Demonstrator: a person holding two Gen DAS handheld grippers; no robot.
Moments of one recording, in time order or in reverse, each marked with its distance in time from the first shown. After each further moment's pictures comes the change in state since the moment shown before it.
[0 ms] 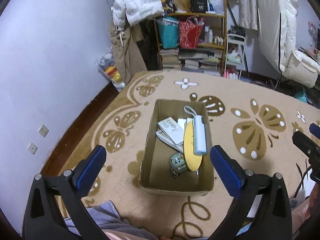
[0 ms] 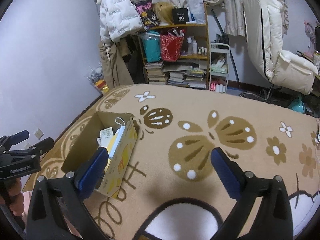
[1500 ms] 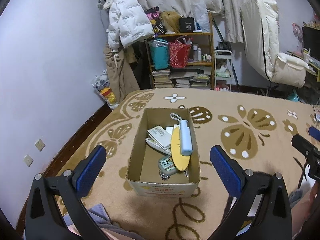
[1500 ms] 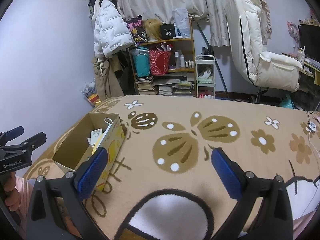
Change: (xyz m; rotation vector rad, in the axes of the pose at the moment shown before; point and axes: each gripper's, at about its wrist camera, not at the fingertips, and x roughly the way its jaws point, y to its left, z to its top) left arm -0.023 -0.022 -0.053 0.046 -0.173 -0.043; right arm -0.024 -0.032 -0.067 0.030 -0.133 -0.052
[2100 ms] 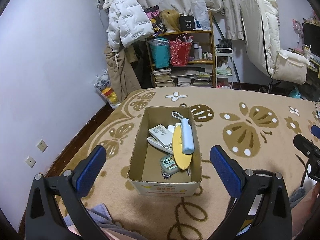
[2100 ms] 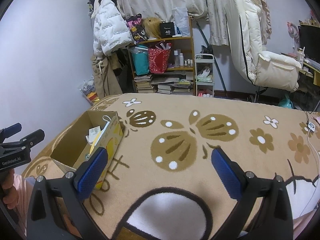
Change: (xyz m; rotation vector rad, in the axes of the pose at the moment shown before) left arm -0.001 -0.002 -0.001 0.009 -0.001 0.024; right arm 0.002 -0.002 -0.003 -0.008 0.009 -0.012
